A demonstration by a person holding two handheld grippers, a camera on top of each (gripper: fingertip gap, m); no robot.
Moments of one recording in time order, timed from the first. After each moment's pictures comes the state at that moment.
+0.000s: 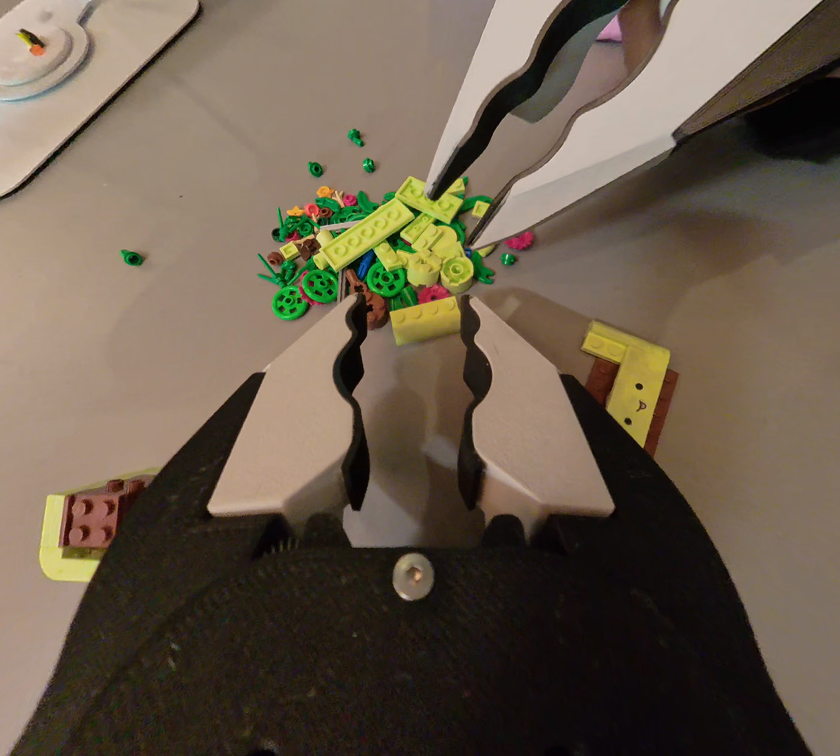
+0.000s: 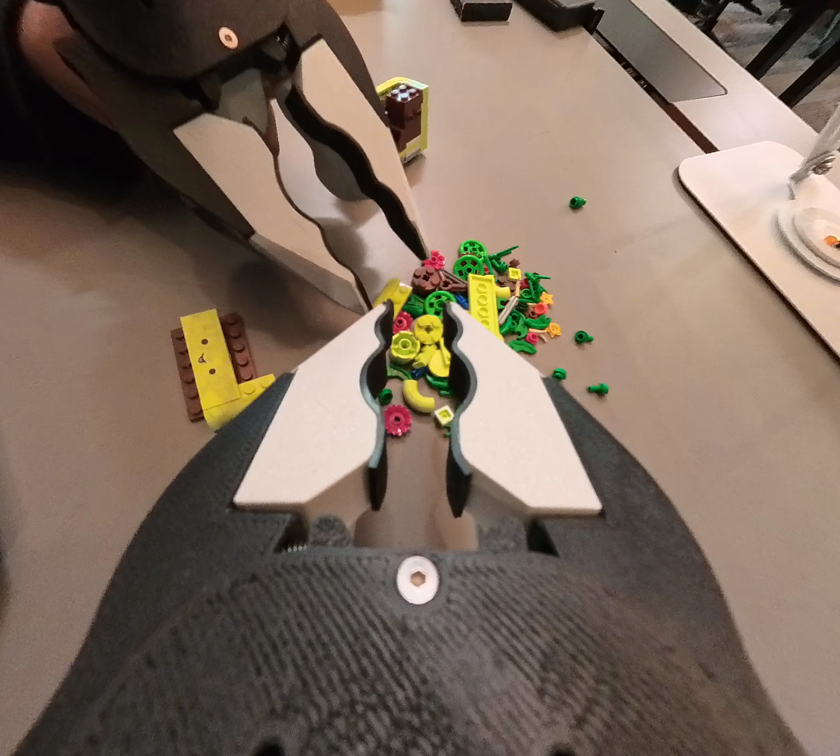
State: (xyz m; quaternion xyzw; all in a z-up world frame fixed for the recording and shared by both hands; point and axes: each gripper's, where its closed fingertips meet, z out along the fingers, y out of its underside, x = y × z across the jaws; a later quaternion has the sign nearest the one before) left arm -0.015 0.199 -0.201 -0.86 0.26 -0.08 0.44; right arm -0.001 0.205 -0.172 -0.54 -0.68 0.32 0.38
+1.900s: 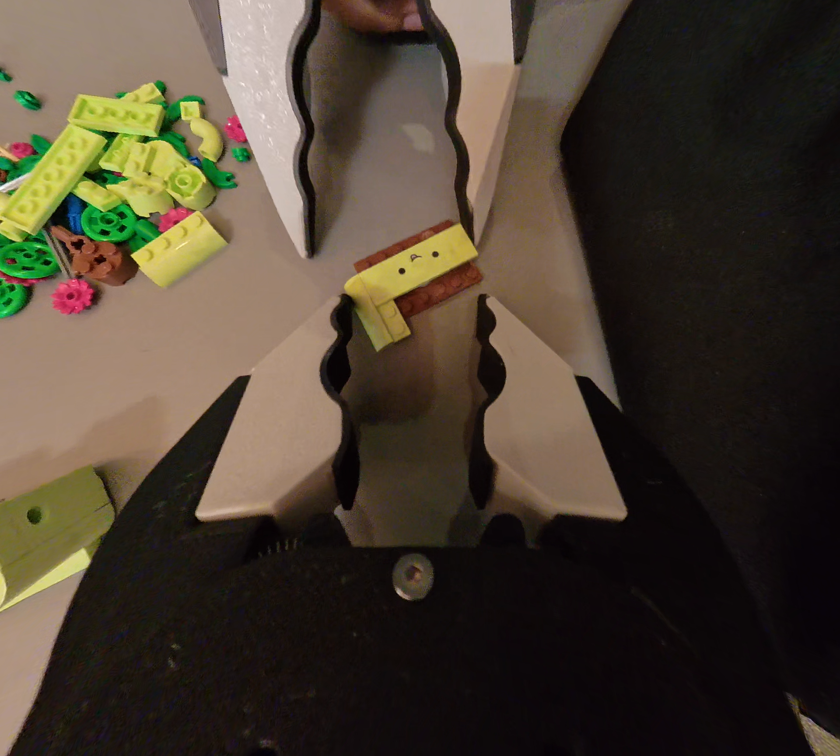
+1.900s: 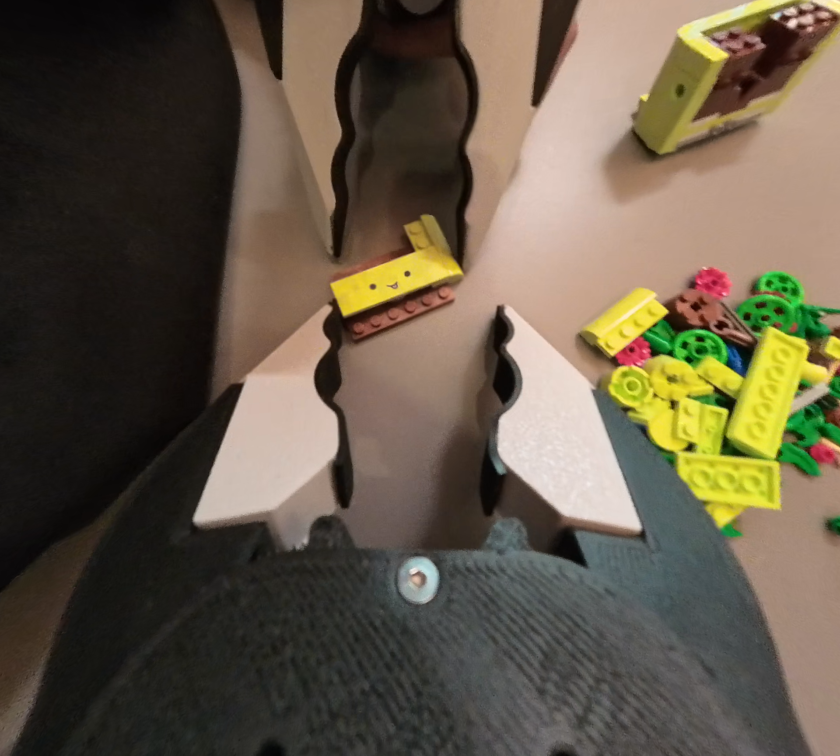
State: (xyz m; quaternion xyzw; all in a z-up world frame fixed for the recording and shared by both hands) left arm 0.021 0.096 -0.220 -0.81 0.45 -0.21 0.32; right arm 0.023 0.112 -0.217 -0.41 -0.82 0.36 0.18
